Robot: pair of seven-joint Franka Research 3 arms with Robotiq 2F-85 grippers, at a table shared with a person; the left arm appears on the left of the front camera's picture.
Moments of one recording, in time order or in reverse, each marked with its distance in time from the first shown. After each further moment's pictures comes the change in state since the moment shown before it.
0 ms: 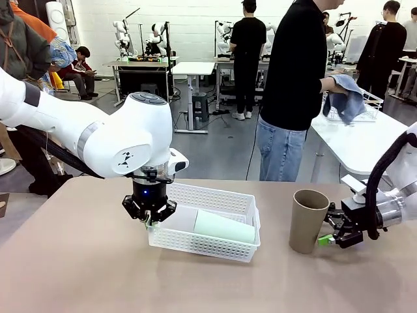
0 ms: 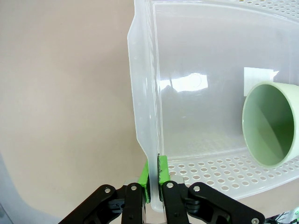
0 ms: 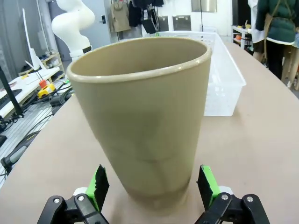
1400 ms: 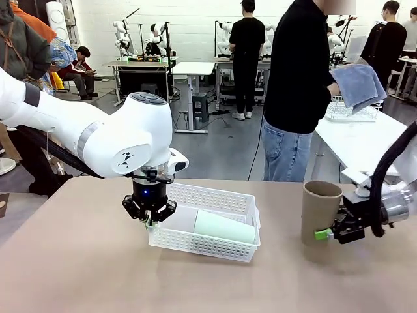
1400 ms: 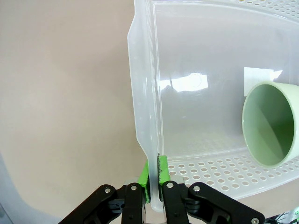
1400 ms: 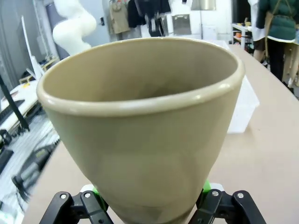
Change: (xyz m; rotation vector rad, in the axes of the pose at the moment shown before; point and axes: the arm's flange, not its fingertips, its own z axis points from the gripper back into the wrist) left arm 0.000 0.000 0.000 0.000 0.000 0.000; right arm 0.052 0.046 -0.002 -0.032 0.004 -0.048
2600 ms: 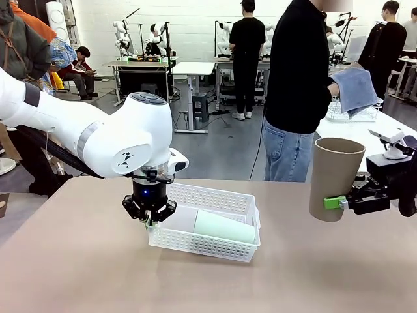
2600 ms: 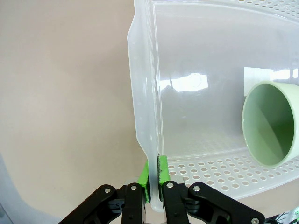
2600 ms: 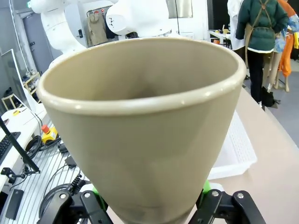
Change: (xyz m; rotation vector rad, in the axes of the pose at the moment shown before) left arm 0.000 0.000 0.000 0.000 0.000 0.000; right arm 0.120 0.091 0.011 -0.129 -0.020 -0.018
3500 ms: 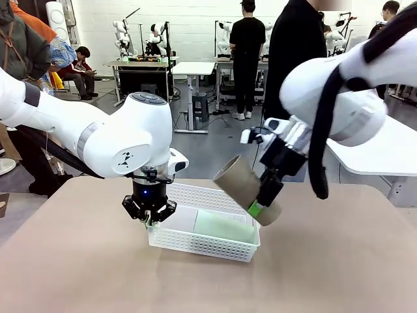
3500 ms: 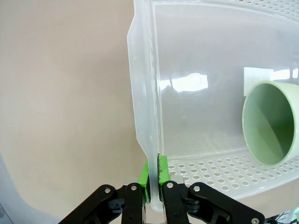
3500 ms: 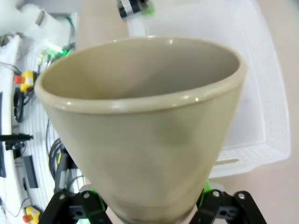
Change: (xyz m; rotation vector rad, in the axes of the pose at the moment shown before) left arm 0.000 0.000 0.000 0.000 0.000 0.000; right arm 0.090 -0.058 -0.209 -0.010 0.853 -0.210
